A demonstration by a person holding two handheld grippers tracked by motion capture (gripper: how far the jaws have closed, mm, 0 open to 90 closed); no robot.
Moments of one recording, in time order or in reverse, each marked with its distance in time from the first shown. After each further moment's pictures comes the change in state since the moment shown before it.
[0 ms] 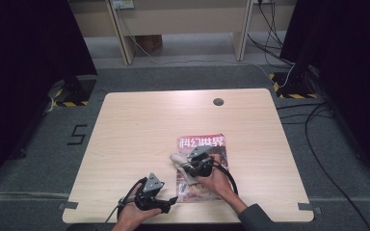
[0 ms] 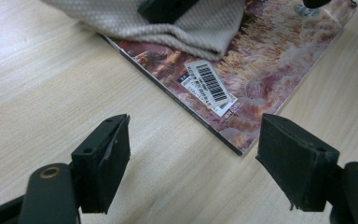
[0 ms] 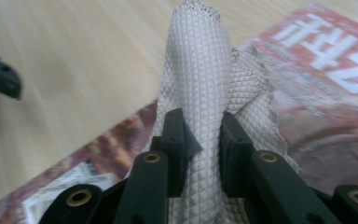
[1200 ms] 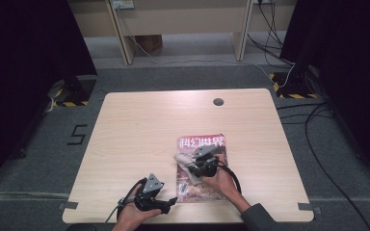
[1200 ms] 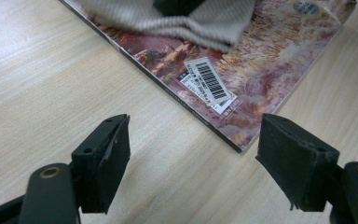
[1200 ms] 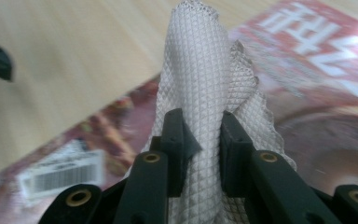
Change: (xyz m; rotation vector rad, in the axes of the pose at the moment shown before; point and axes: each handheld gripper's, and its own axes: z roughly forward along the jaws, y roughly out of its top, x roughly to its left) left arm 0.000 -0.001 -0.001 0.003 0.001 0.005; right arm -0.016 -0.010 -0.013 0.009 -0.031 0.018
